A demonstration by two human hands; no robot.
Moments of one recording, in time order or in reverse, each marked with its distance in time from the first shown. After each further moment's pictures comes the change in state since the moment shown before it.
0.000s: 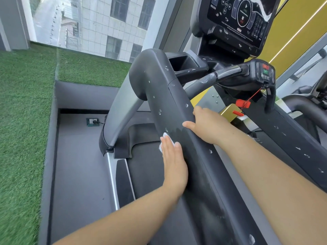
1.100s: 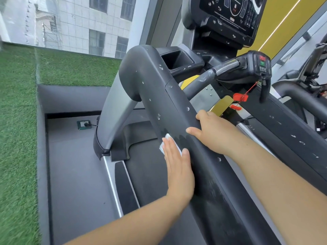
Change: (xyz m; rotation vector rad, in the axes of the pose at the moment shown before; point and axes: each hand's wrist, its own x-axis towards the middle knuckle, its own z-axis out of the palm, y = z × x) left_hand 0.014 0.002 -0.006 0.181 -0.032 0.126; right_hand -0.001 -0.003 0.002 0.050 -0.014 0.077
